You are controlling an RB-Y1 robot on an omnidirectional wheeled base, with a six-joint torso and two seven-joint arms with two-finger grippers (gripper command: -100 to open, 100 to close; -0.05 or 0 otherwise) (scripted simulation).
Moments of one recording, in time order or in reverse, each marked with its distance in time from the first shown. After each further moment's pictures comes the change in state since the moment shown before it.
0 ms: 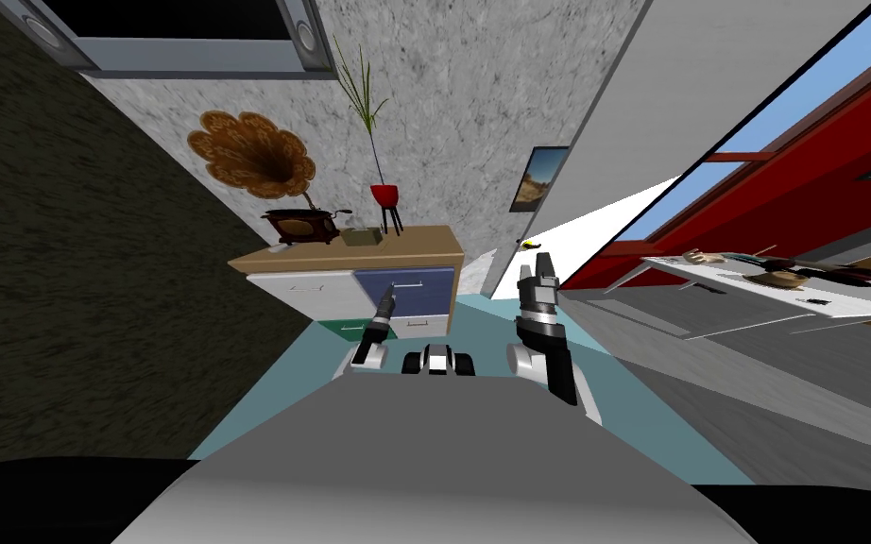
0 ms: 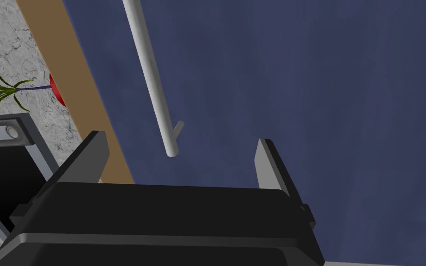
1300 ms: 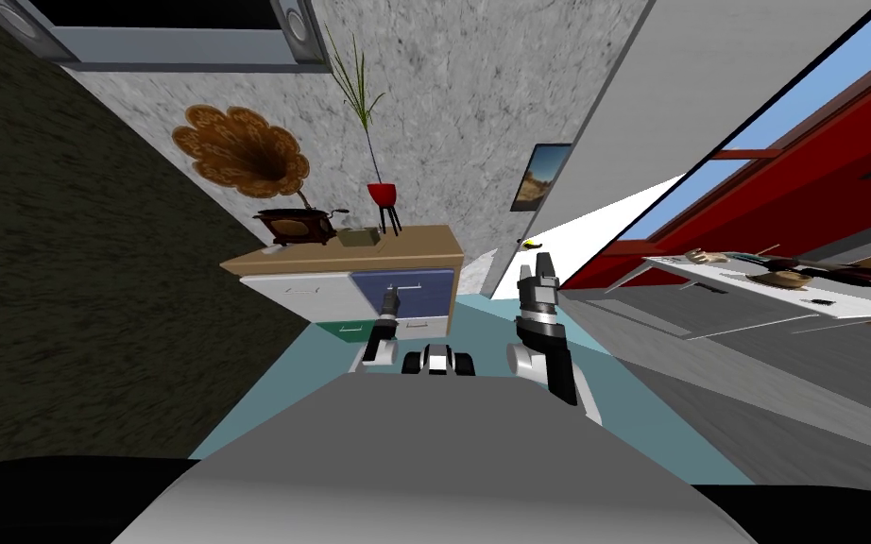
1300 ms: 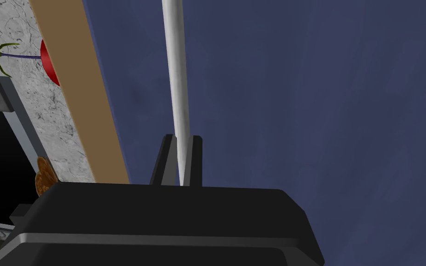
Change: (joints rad) left arm 0.008 -0.170 -0.003 -0.046 0.002 0.028 0.001; right arm 0.000 0.000 0.000 0.000 0.000 0.000 0.000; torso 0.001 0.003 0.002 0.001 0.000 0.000
